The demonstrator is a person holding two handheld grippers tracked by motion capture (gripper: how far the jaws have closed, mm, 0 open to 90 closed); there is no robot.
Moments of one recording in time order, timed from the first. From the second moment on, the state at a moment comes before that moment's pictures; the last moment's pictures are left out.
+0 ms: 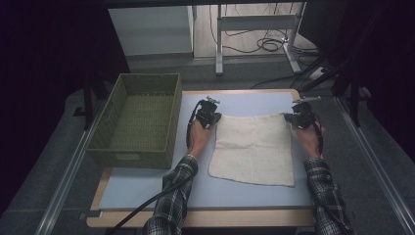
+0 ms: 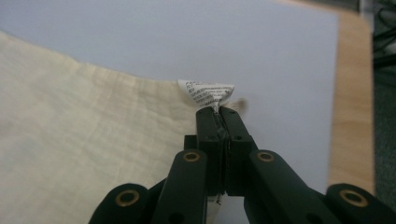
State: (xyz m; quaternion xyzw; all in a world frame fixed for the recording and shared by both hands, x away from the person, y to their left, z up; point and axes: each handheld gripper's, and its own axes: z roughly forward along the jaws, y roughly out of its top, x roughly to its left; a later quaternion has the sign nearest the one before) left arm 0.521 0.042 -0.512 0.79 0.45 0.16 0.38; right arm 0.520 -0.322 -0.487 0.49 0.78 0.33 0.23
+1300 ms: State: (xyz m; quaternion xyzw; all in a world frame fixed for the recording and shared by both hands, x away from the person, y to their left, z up) left arm 0.354 0.071 -0.496 0.82 0.33 0.16 0.44; right arm 0.325 -0.349 -0.474 0.41 0.81 0.39 0.18
